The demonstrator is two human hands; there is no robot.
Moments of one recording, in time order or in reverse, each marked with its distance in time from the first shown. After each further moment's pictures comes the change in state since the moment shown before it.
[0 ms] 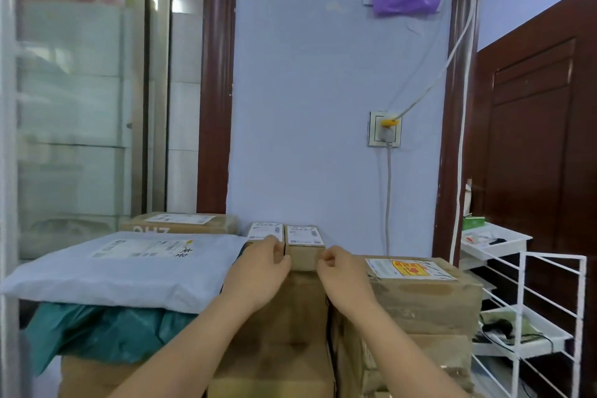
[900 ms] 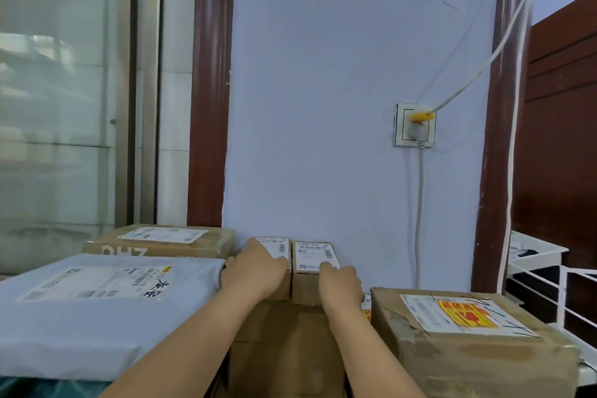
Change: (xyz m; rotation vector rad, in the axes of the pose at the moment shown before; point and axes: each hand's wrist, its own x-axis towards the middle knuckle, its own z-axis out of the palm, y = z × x) left_hand 0.107 -0.039 0.033 0.181 -0.095 -0.373; right_hand 0.109 0.020 0.069 0.181 0.068 0.424
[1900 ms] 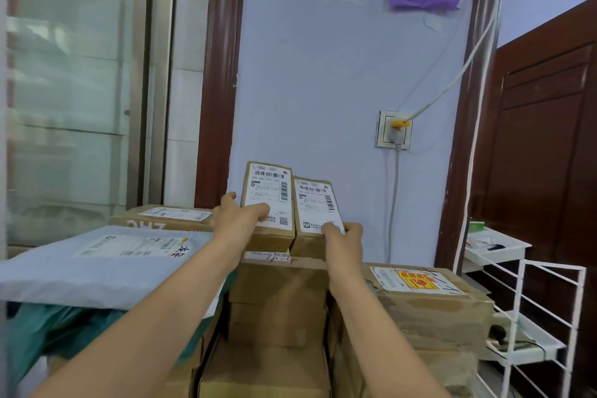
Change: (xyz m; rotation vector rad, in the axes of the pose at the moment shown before) left_hand -0.058 0.004 -0.064 -0.848 0.147 -0.029; right_hand -0.077 -0.026 -0.059 0.525 0.006 -0.201
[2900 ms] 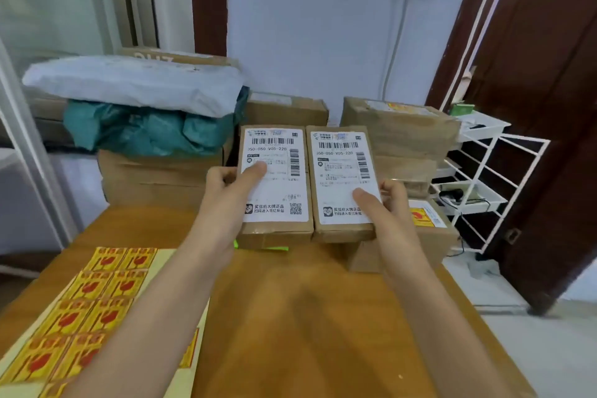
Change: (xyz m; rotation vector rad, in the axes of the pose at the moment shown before) left_hand -0.231 -0.097 -0.064 -0.358 -0.152 -0.286; right_hand -0.213 0.065 -0.129 -0.039 -0.161 0.083
